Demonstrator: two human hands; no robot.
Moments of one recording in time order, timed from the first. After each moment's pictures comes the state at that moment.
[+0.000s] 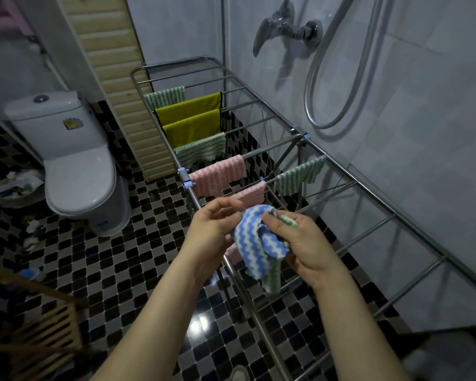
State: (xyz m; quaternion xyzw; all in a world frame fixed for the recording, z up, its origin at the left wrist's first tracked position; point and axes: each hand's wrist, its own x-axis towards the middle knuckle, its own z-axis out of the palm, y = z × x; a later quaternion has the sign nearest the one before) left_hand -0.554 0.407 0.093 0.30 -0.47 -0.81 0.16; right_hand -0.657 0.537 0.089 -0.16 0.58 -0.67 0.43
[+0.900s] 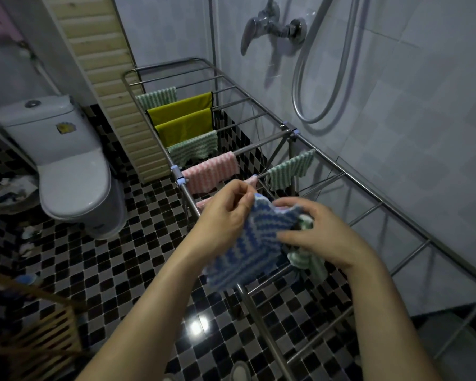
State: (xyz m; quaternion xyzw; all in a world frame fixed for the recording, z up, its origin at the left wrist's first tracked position) left_hand -0.559 0.430 0.118 0.18 -0.78 -0.58 0.13; right_hand -0.671 0.587 0.125 -0.31 0.76 -0.46 0.34
